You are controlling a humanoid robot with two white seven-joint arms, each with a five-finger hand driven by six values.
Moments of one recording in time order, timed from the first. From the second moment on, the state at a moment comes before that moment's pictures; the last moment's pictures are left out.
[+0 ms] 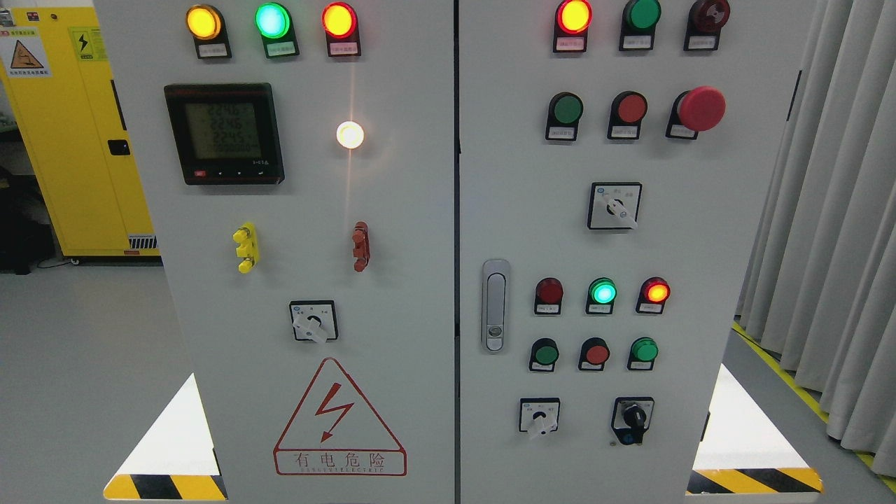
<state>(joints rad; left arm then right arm) 0.00 0.07 -0.17 0.00 0.10 -0.12 0.05 0.06 -0.09 -0.15 -0.17 0.13 0.05 0.28</state>
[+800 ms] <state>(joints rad) 0.00 0.07 -0.17 0.00 0.10 -0.12 0.05 0.14 -0.08 -0.11 -0.38 0.18 0.03 0.28</state>
